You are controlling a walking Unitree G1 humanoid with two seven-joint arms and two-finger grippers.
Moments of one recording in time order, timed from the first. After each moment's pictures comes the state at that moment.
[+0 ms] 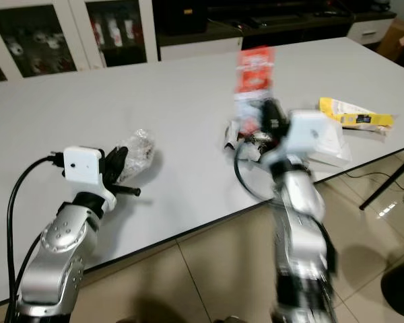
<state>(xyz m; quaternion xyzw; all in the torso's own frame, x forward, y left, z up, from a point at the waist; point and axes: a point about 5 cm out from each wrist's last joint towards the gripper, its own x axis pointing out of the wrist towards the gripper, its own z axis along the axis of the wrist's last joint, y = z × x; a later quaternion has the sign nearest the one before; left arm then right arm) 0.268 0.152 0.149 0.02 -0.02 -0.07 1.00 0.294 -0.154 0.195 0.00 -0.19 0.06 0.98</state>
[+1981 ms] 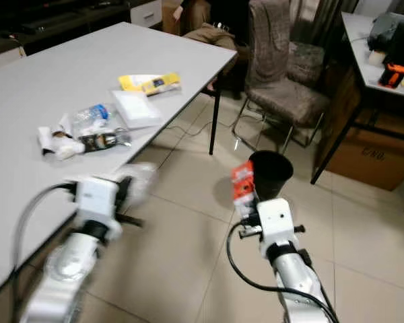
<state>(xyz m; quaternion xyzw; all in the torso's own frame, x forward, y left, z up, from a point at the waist) 0.244 0.140 0.113 0.08 0.02 -0.10 0.99 0.224 -0.153 0.079 -0.10 0.08 0.08 0.99</state>
